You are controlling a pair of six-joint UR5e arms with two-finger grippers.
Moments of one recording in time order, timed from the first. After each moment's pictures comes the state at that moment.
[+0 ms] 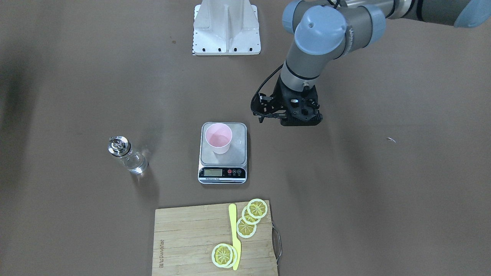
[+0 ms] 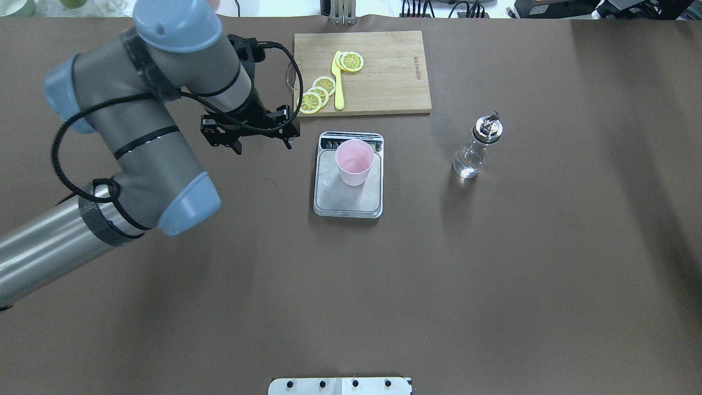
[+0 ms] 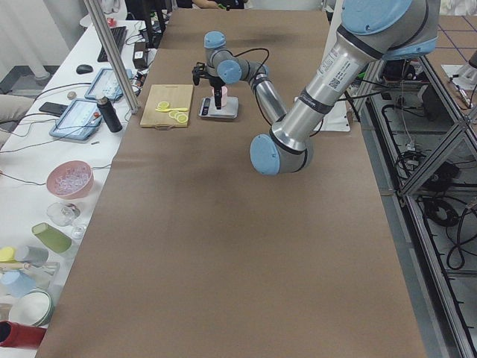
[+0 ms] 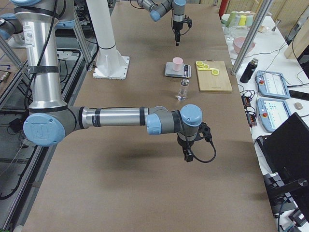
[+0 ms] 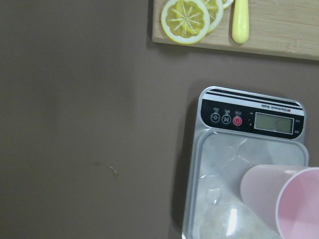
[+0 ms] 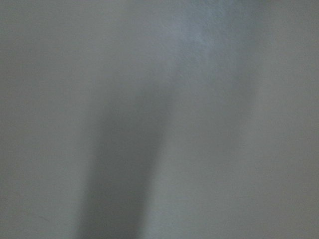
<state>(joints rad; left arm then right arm) -0.78 -2.26 -1.73 -1.49 -2.13 -1.08 1.50 -1.52 1.64 -1.49 2.38 -0.14</state>
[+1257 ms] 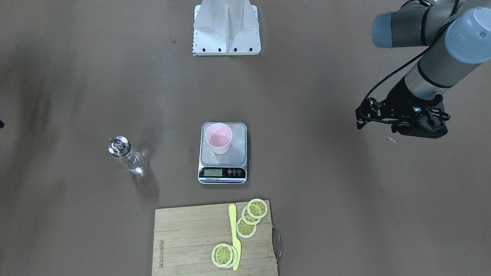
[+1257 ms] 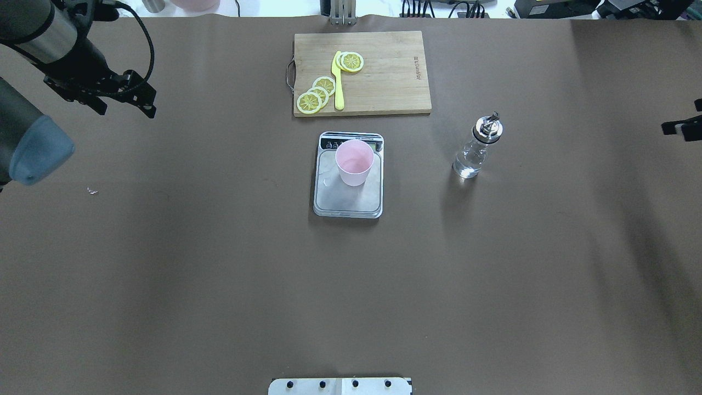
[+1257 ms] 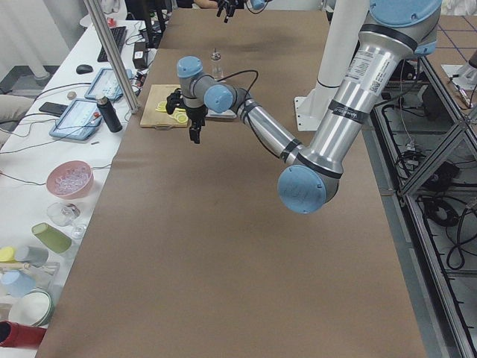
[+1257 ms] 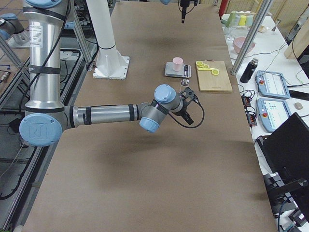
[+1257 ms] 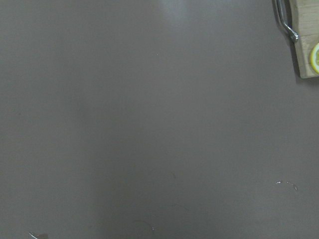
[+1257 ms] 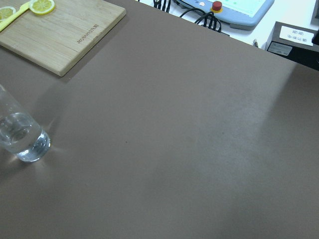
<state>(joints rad) -1.06 -2.00 -1.81 -1.47 -2.26 -0.62 1.17 -1.63 1.69 -0.55 2.14 0.39</state>
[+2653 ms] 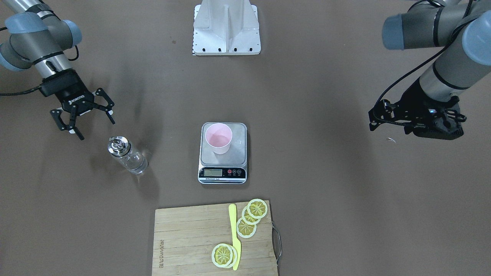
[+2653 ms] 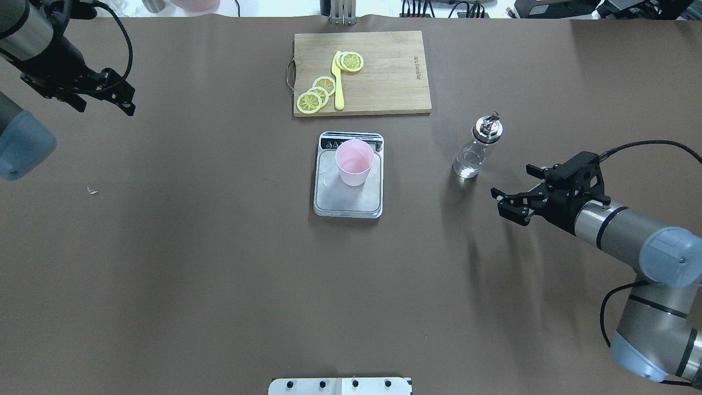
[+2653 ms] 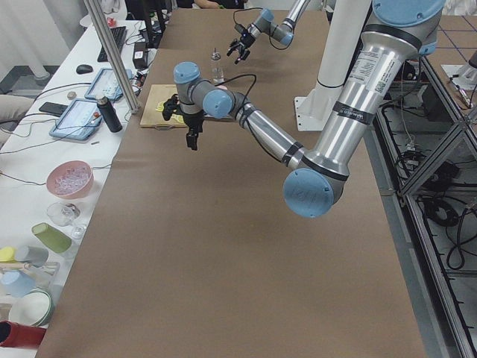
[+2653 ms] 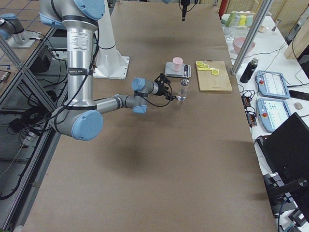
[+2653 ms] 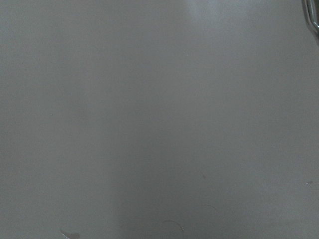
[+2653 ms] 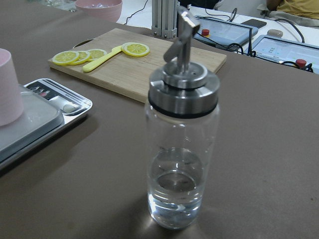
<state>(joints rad) -1.08 -1.98 -1.80 -1.47 -2.26 -0.59 0.50 -1.59 1.70 -0.29 1.33 0.66</state>
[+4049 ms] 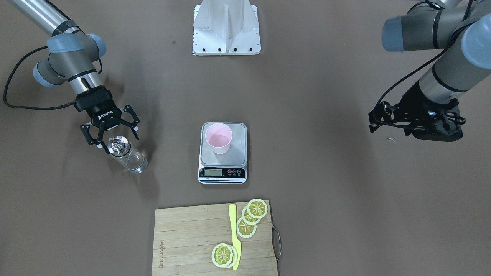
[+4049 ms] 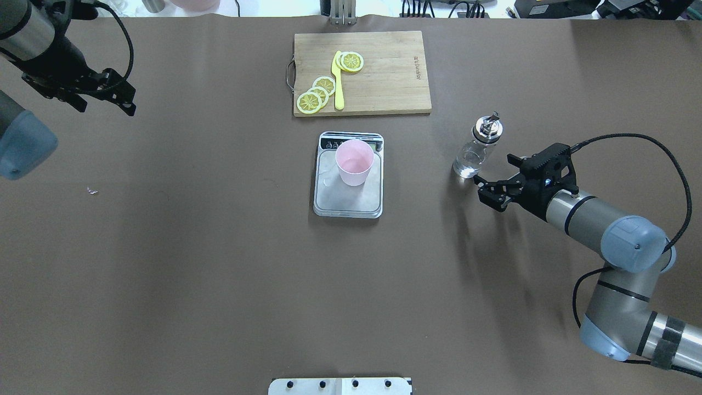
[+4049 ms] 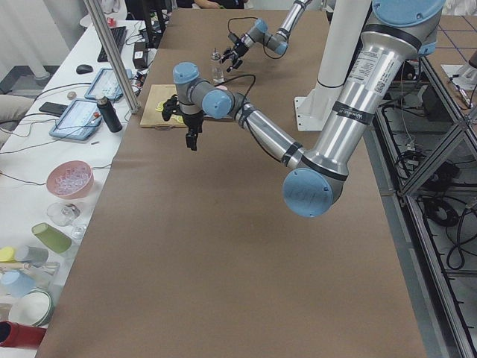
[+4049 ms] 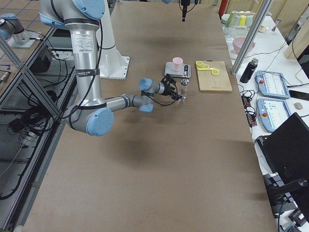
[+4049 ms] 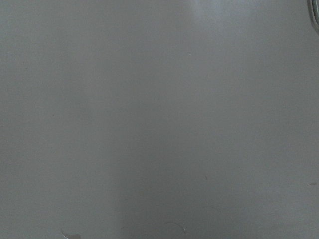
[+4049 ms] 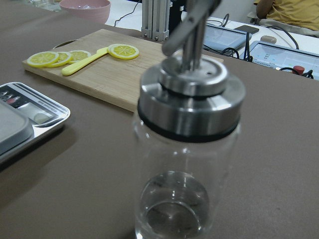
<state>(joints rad) -1.08 -1.98 -1.79 -1.47 -2.26 -0.59 0.53 -1.45 1.53 -0.28 1.30 0.65</state>
